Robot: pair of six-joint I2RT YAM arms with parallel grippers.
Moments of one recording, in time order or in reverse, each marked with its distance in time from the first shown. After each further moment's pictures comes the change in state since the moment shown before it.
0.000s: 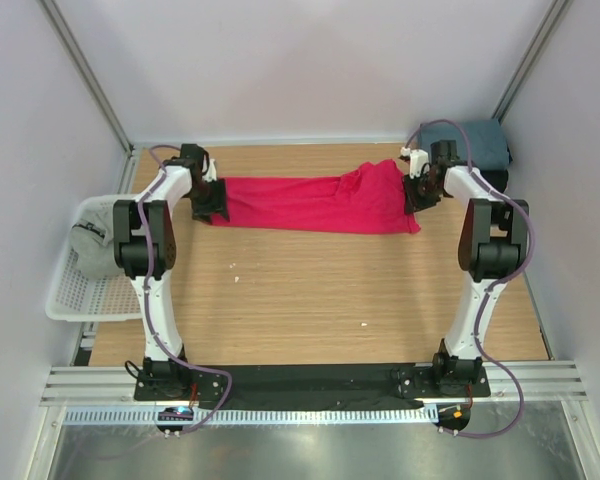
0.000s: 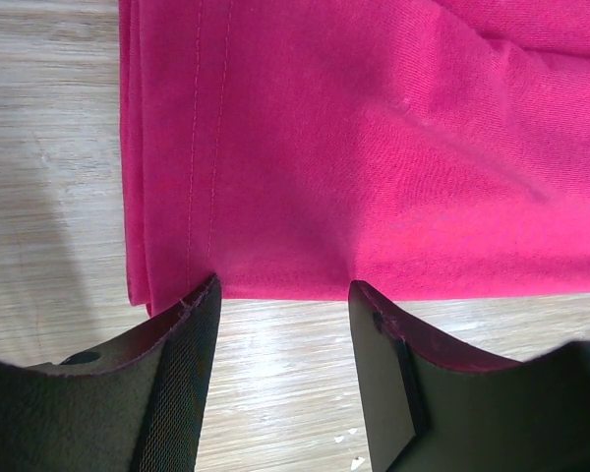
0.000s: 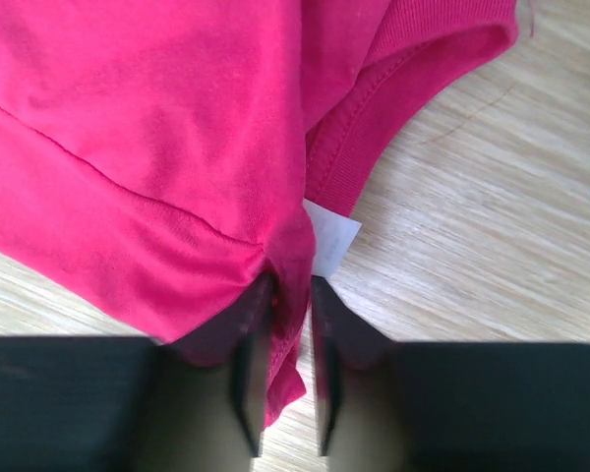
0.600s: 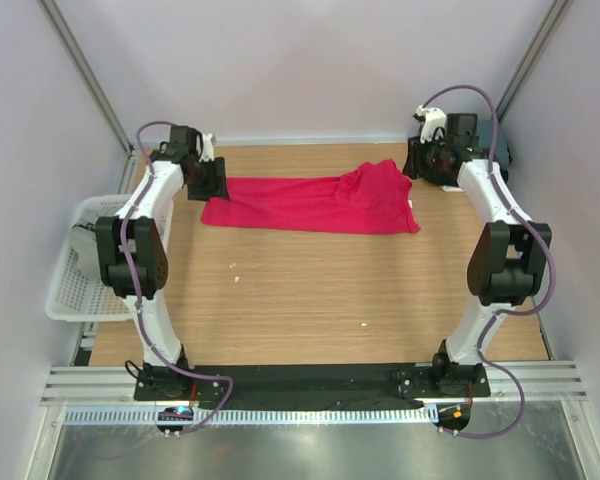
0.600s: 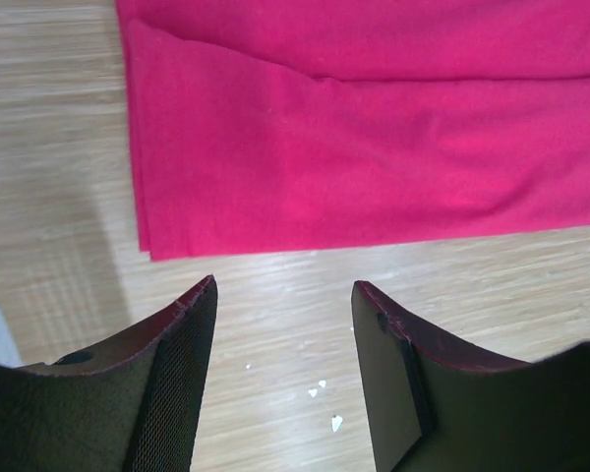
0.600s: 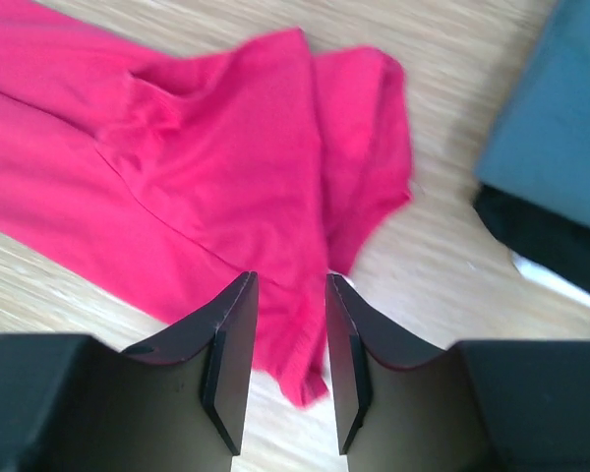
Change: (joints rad) left arm -0.023 -0.240 -0.034 0.030 0.025 0.055; right arm 0.014 -0.243 0.010 0.124 -0.056 0.137
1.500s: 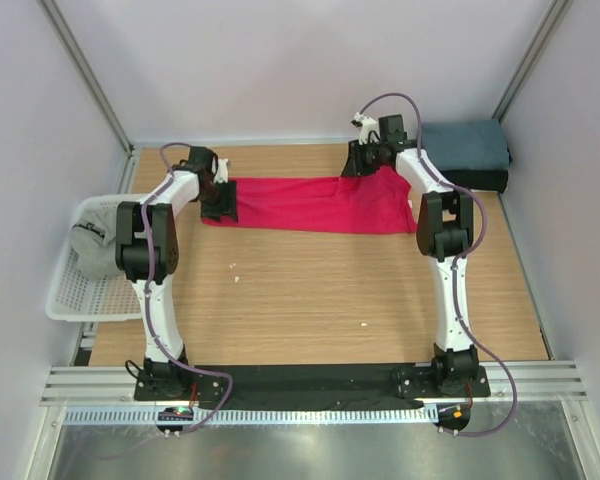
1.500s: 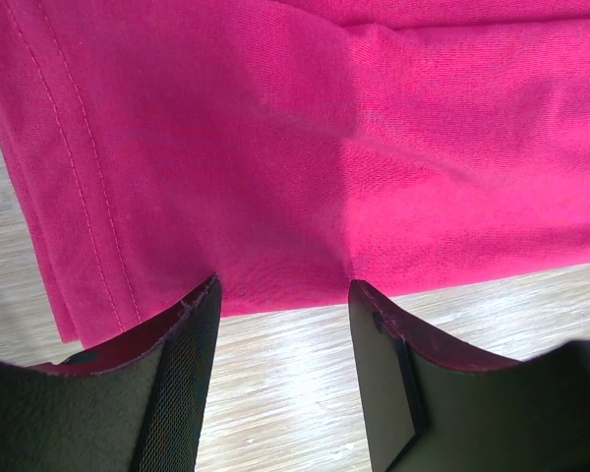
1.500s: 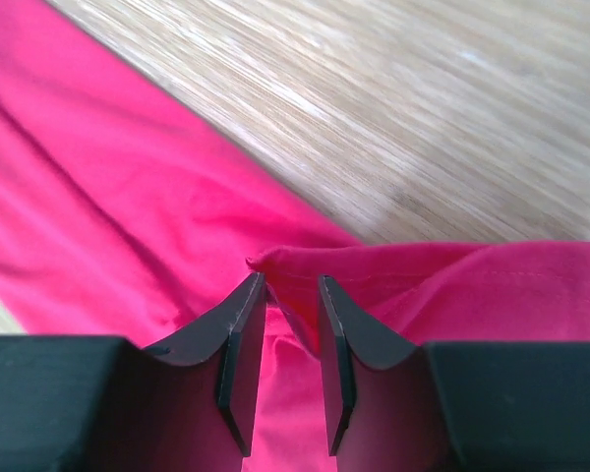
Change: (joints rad) left arm -0.029 0.193 -0.056 0.084 0.014 0.038; right arm 0.201 0.636 0.578 -0.008 -0.205 0.159
